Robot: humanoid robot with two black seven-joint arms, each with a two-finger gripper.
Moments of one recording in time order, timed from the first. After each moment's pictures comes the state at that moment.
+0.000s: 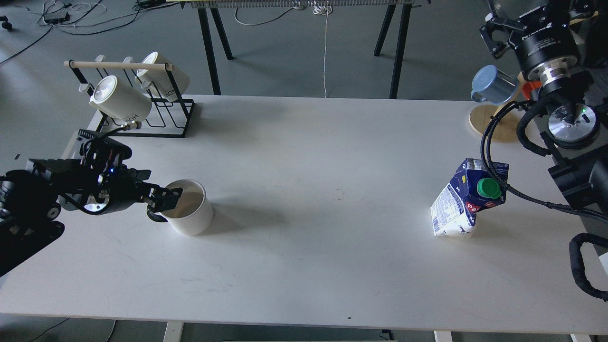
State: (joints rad) left arm -0.60 0.83 -0.55 -1.34 1.96 -0.47 -0.06; right arm 0.90 -0.33 1.01 0.55 0.11 0.49 0.21
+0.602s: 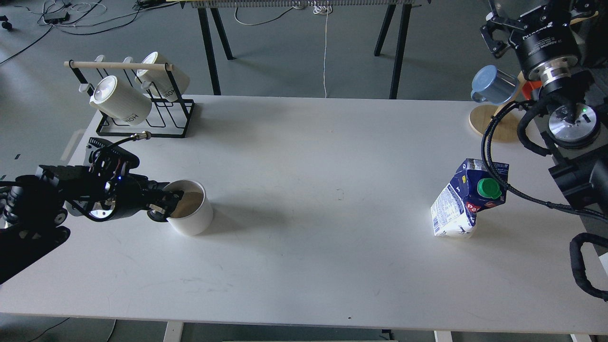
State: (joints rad) left arm -0.61 0.80 -0.53 -1.31 1.99 -0.46 -0.13; right arm 0.90 -0.33 1.01 0.55 0.11 0.49 0.21
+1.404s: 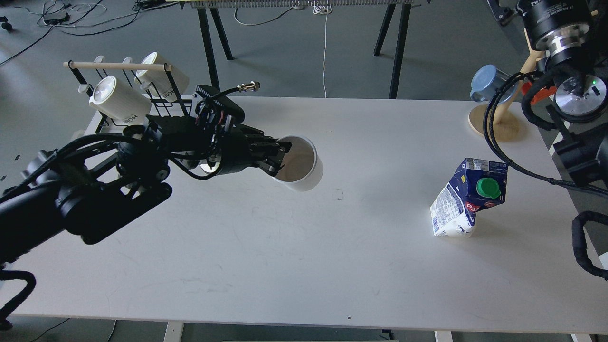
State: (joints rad) left arm -0.86 0.40 -0.52 -1.35 1.99 -0.49 -0.03; right arm 1.01 -0.33 1.01 0.54 0.11 0.49 0.21
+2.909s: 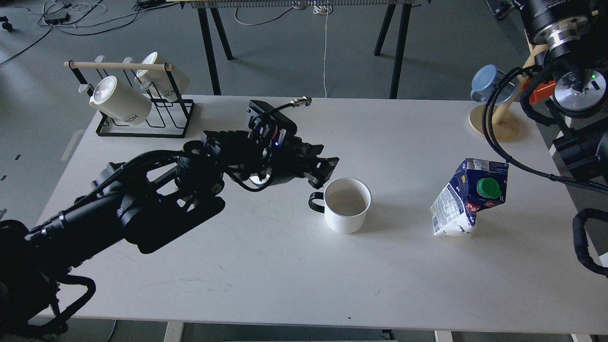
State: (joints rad) left arm -0.84 0.23 -0.60 -1.29 1.98 -0.49 0.03; right arm 1.02 -0.34 0.99 0.55 0.11 0.49 0.21
